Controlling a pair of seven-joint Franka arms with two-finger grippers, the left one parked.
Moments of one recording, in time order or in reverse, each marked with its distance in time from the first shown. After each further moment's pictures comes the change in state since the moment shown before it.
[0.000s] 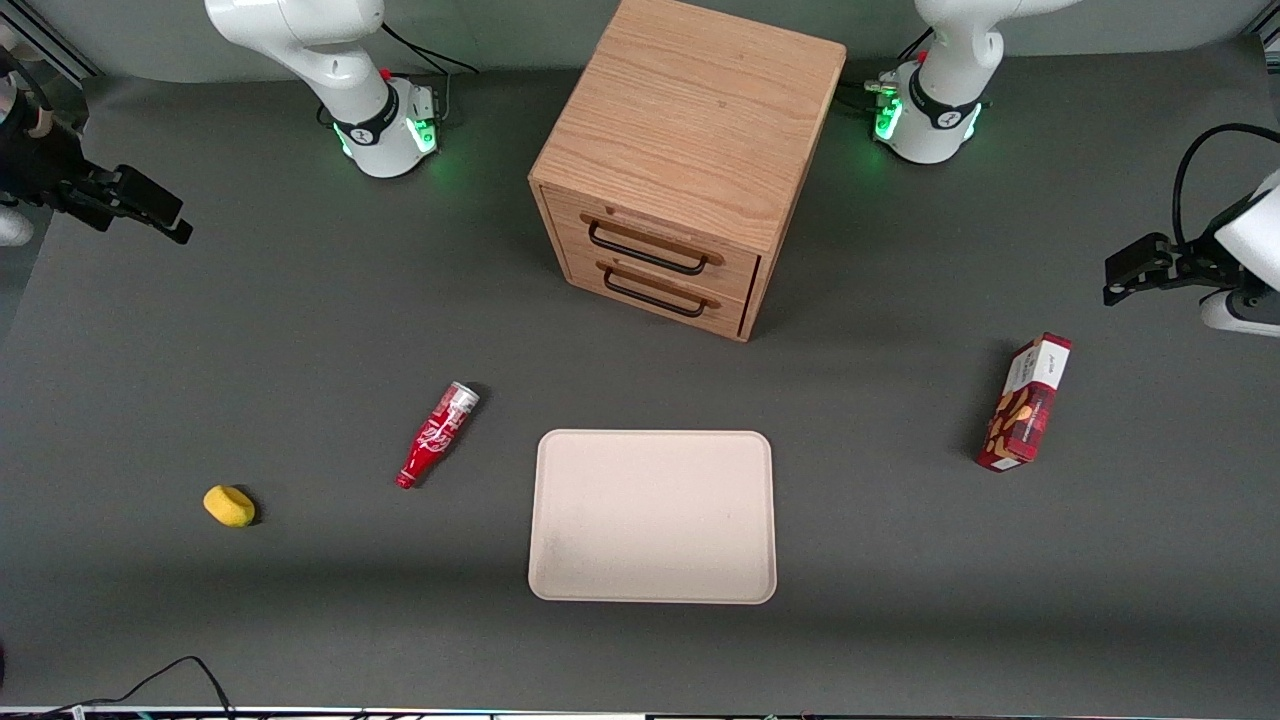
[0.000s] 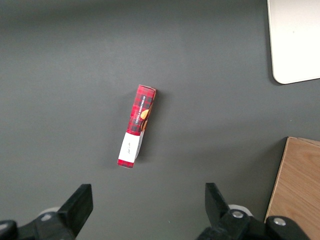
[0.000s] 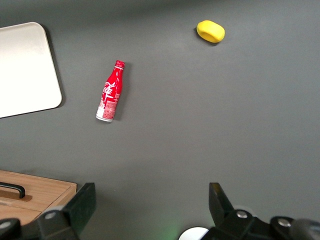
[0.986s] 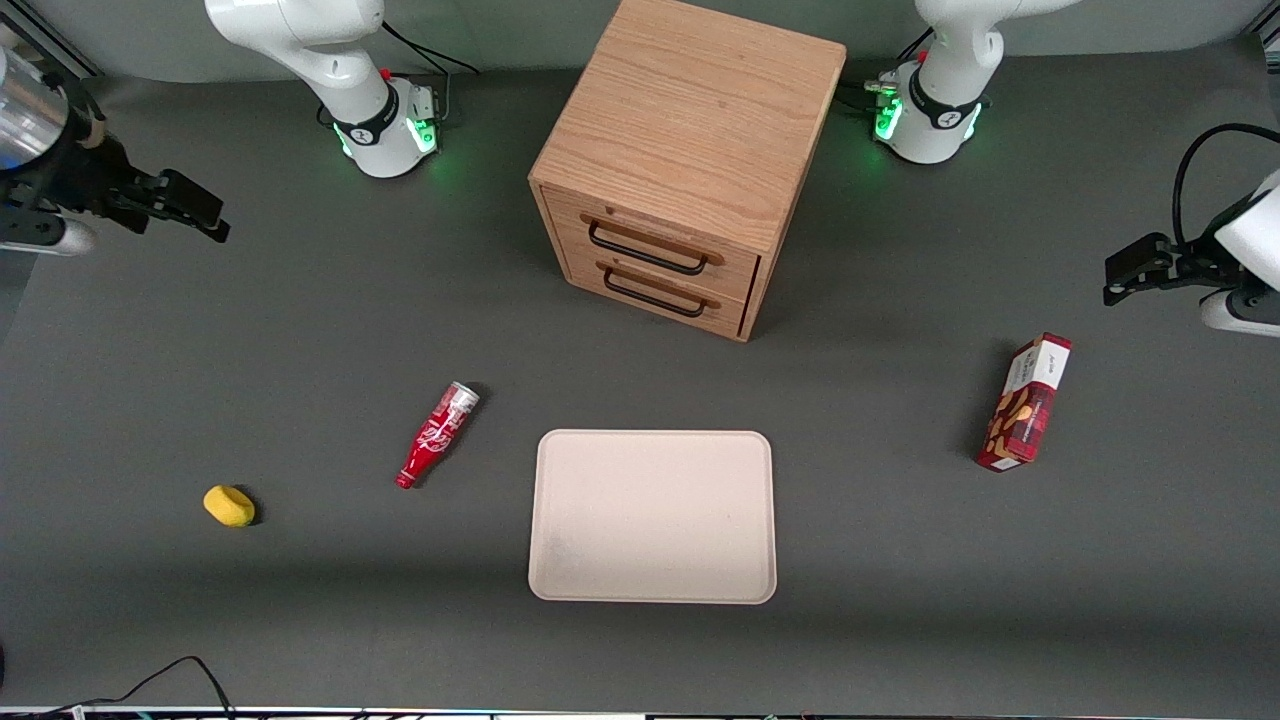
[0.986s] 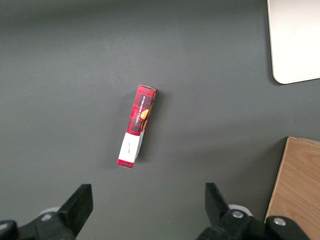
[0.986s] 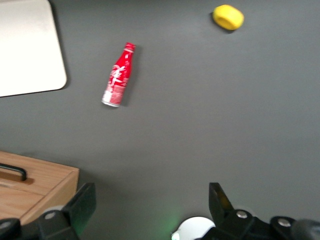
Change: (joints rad) arm 0.000 0.047 0.078 0.015 0.032 -0.033 0.031
